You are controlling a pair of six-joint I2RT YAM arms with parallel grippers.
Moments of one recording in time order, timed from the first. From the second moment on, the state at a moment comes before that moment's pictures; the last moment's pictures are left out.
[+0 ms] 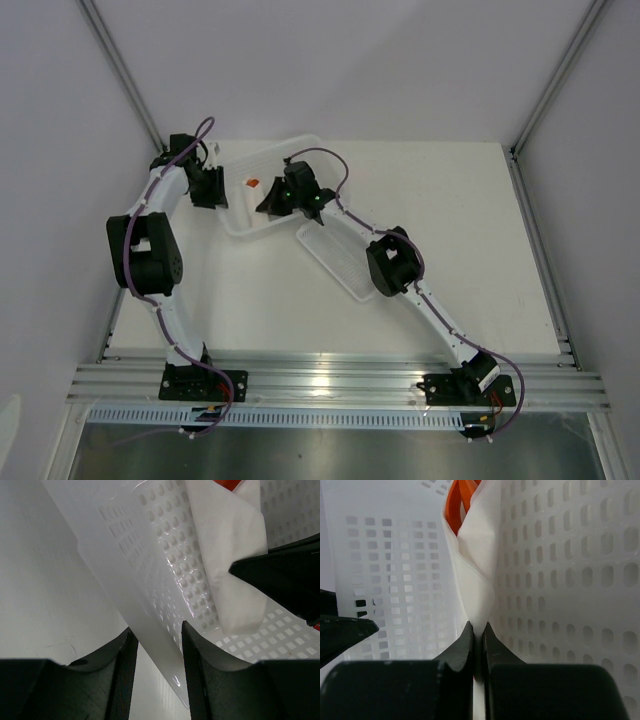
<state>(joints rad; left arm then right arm) 0.09 1.97 1.62 -0.72 0.22 0.05 0.72 2.85 2.58 -0.23 -0.30 0.89</state>
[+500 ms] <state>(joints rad) 0.09 1.97 1.63 -0.72 0.24 -0.01 0.71 2.84 2.56 -0.26 -0.35 0.89</state>
